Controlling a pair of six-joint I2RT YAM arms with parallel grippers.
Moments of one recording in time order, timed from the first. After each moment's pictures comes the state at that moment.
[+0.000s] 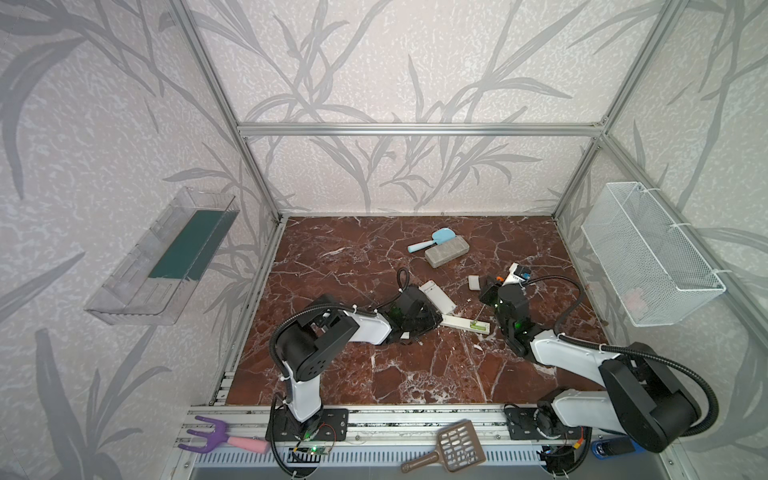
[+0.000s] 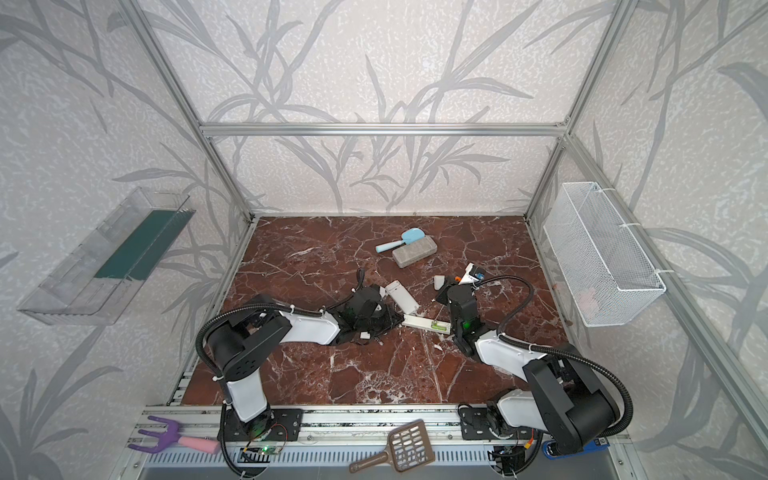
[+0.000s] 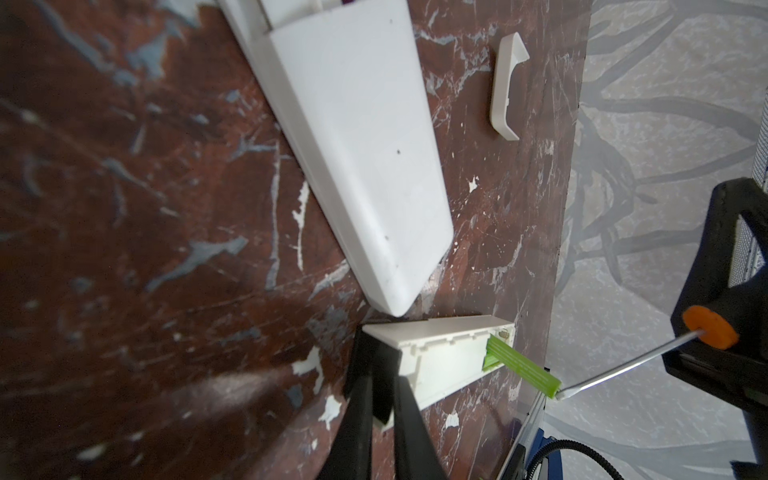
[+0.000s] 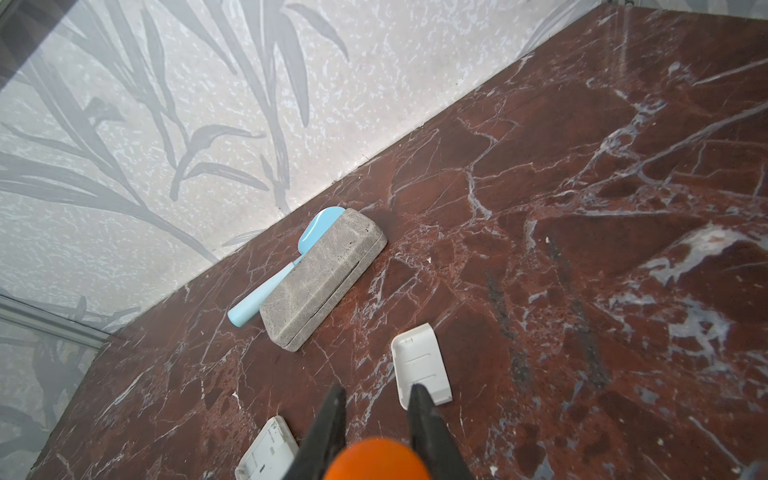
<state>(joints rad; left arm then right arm) -0.82 1.85 0.80 0.35 0.24 -1.16 0.46 1.31 0.40 0.58 0.43 0.71</state>
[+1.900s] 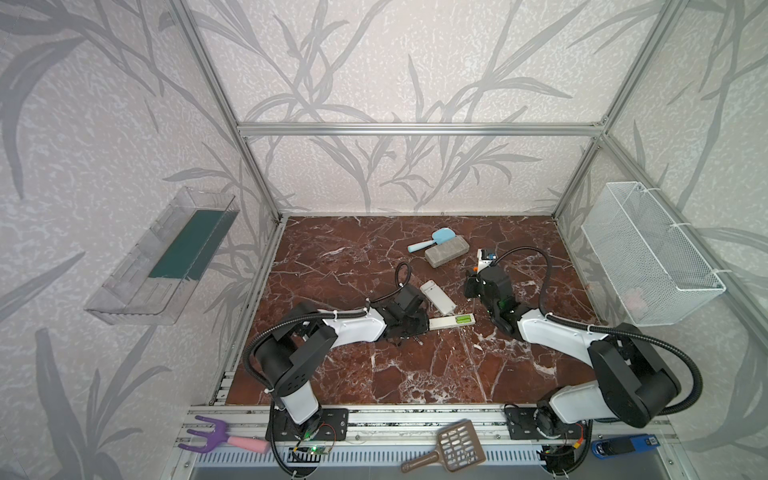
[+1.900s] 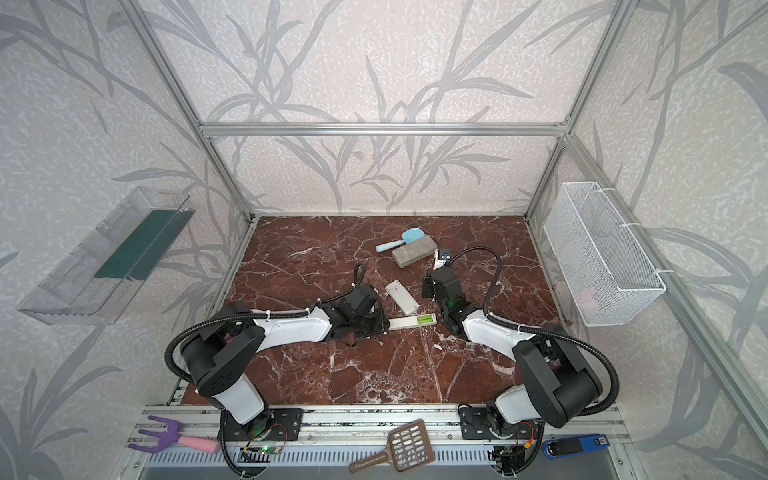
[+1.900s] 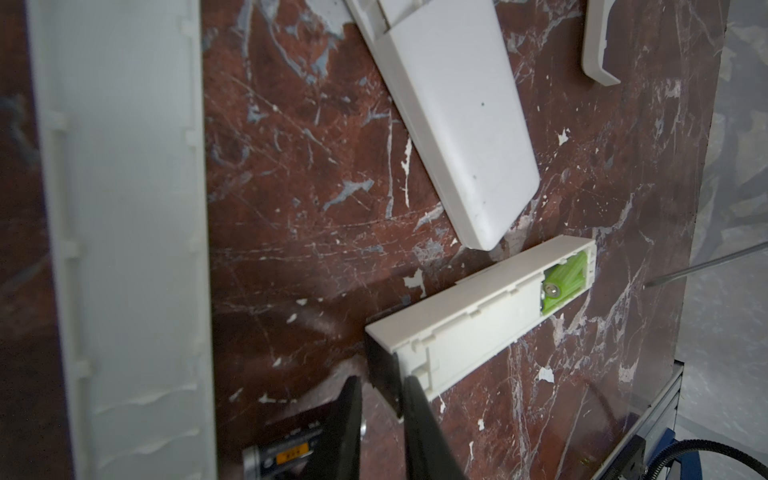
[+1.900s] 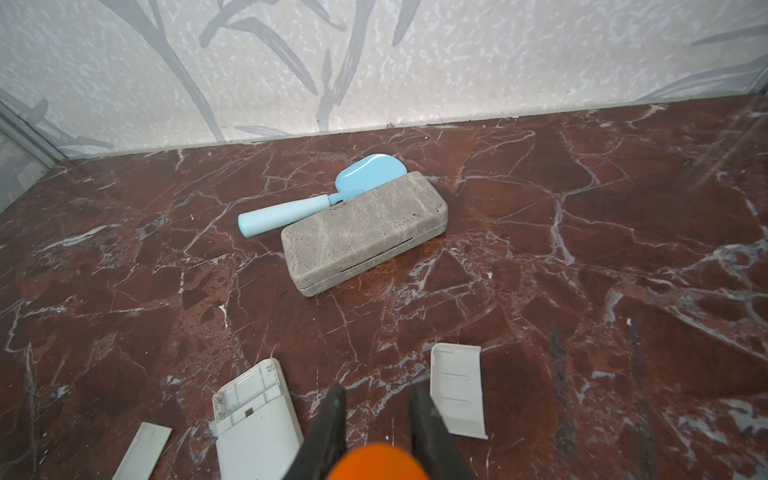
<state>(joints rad) -0.81 1.70 0.85 -0.07 0.12 -0.93 0.52 1.45 0.63 0.38 0.30 0.32</state>
